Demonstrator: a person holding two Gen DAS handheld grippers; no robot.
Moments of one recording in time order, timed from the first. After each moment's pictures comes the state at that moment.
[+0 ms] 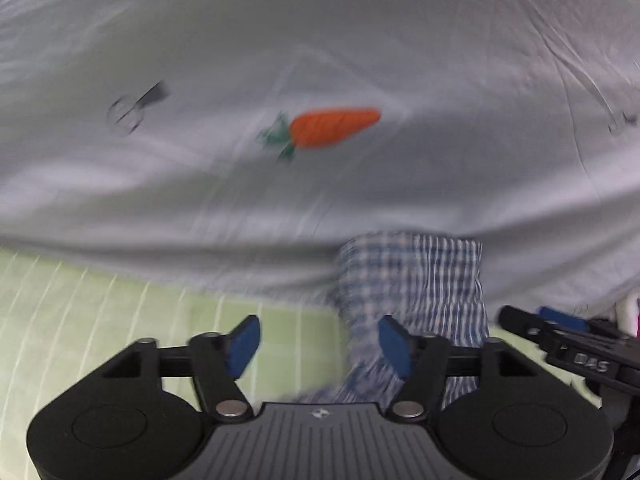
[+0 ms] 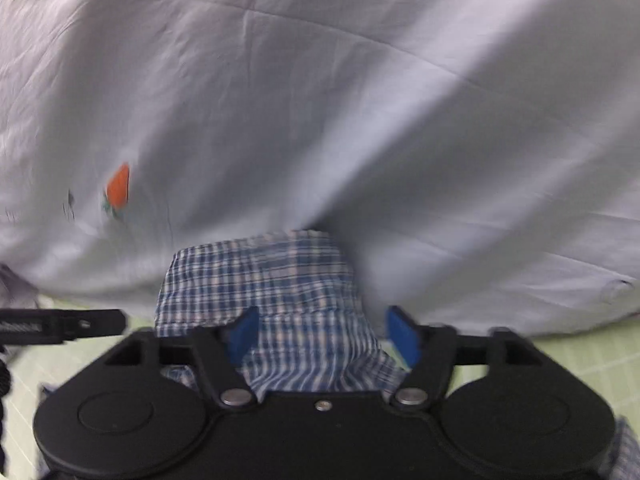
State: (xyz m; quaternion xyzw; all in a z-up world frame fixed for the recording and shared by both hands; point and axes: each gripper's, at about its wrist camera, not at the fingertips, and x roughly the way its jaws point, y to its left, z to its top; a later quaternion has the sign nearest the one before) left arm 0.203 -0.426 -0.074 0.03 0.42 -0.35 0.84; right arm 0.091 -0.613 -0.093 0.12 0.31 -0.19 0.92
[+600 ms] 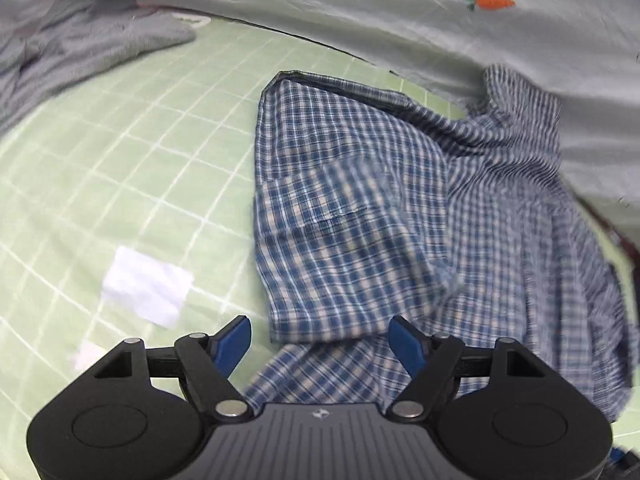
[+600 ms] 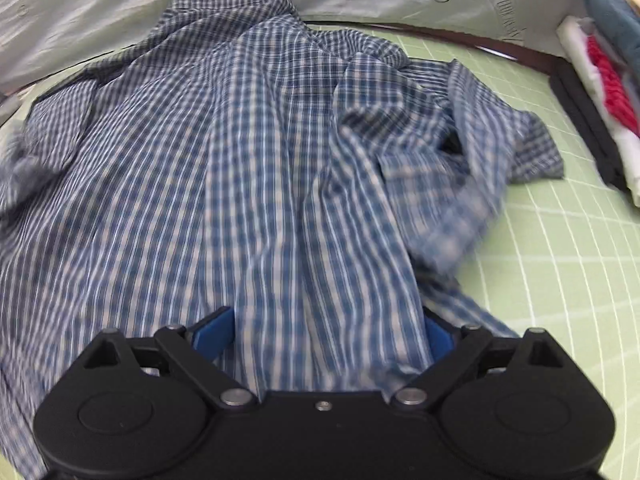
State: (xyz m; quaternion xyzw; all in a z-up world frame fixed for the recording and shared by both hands) left arm 0.065 -0.221 -0.126 -0.03 0.54 -0.22 0.81; right arm -0.177 -0.484 -0.171 0.12 0.49 -0.25 0.82
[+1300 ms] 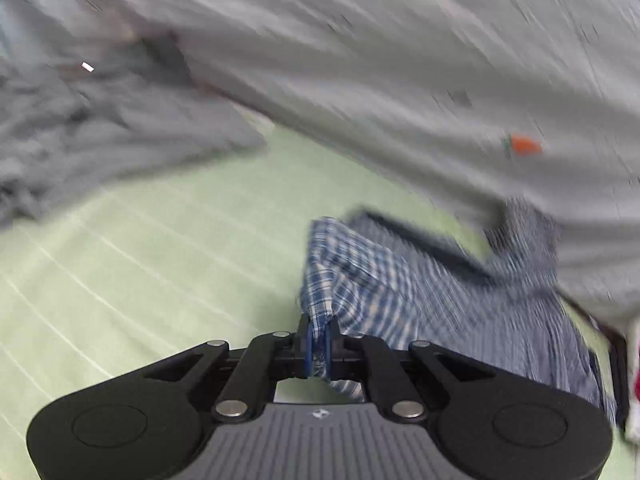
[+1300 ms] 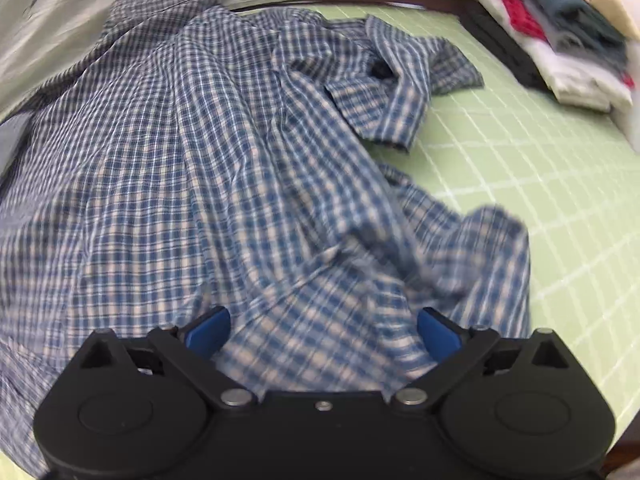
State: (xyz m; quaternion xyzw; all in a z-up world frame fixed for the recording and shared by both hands) left arm 0.148 -0.089 -0.068 -0.09 0.42 -0.21 0.88; right arm -0.210 -0.433 -0.173 0.21 0.47 -0.37 0.77
